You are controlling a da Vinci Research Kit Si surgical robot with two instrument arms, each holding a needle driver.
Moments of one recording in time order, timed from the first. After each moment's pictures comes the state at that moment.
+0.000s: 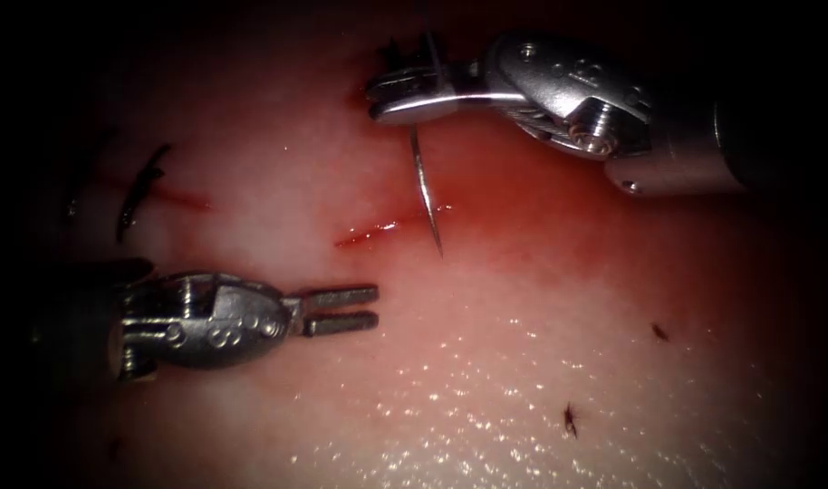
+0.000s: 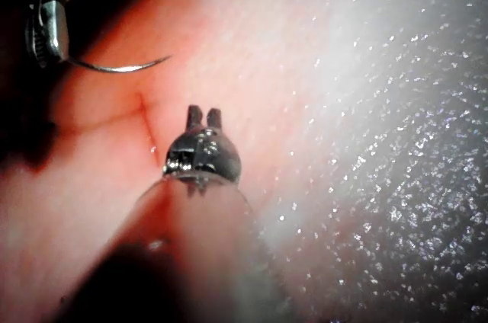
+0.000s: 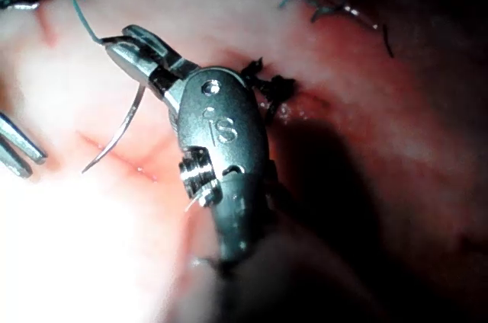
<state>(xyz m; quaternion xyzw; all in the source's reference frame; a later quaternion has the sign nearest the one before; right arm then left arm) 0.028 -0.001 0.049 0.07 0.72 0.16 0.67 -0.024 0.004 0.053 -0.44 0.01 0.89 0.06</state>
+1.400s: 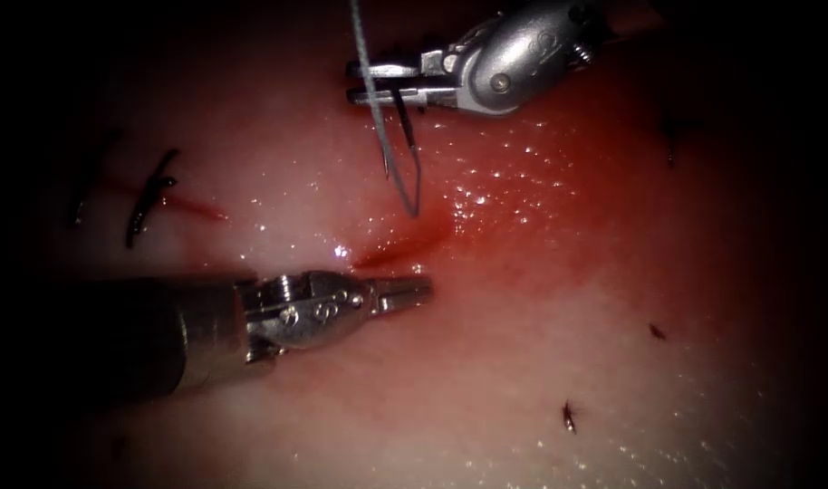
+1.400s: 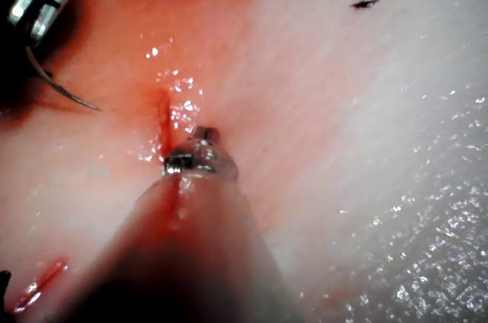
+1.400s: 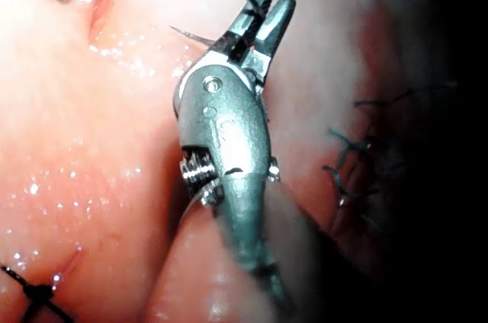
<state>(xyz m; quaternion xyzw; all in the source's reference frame) 0.031 -0.003 0.054 -0.14 0.74 -0.06 0.66 -0.027 0.000 0.063 -0.35 -0.08 0.92 0.15</state>
